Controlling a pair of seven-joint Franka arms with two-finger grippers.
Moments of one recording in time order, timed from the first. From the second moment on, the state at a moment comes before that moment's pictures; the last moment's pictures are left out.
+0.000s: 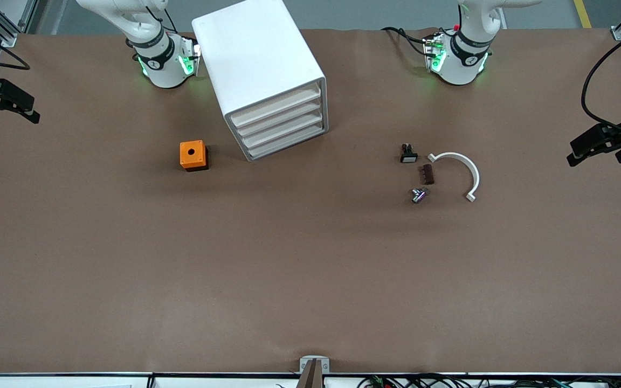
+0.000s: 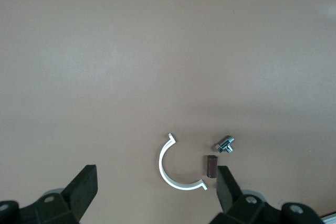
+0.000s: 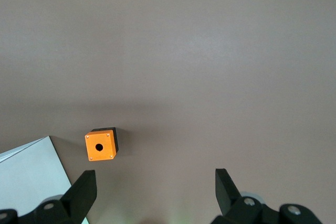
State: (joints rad) left arm 0.00 0.03 0.00 -1.55 -0.02 1.66 -0.07; right arm -0.04 -0.16 -0.05 -1.73 0.00 1.55 -0.13
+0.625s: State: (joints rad) left arm 0.00 0.03 0.00 -1.54 -0.02 1.66 -0.07; right arm -0.04 -0.16 -0.05 -1.73 0.00 1.55 -0.13
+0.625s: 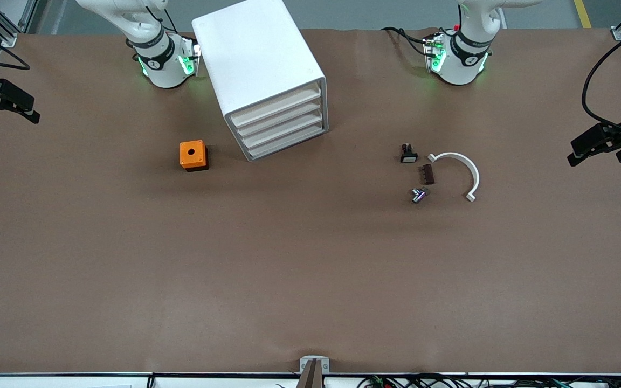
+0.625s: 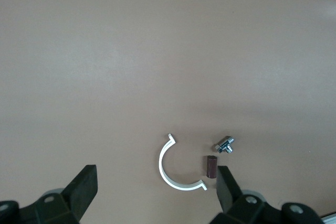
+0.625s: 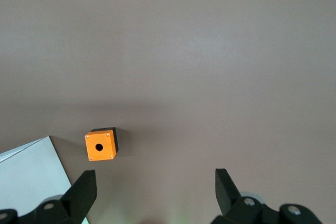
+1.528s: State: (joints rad) left arm -0.02 0.10 -0.09 -1.55 -0.04 1.58 -0.48; right arm -0.04 -0.16 -0.05 -1.73 0.00 1.55 -0.17
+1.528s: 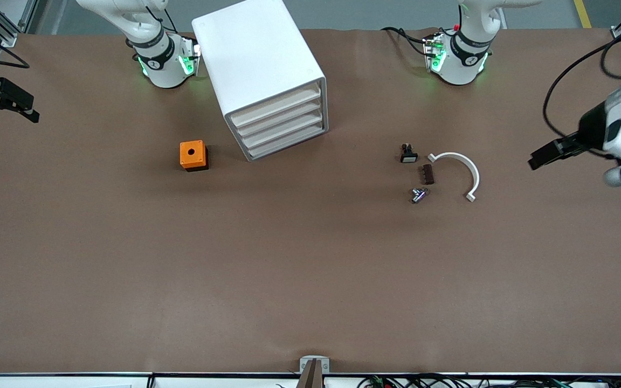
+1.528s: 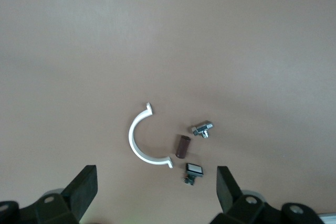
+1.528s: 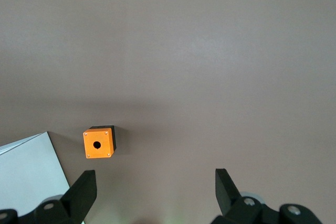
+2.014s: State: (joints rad) left arm -0.06 0.29 -0.19 -1.55 -0.04 1.58 -0.89; right arm -0.04 -0.16 -0.05 -1.73 0.00 1.55 -0.17
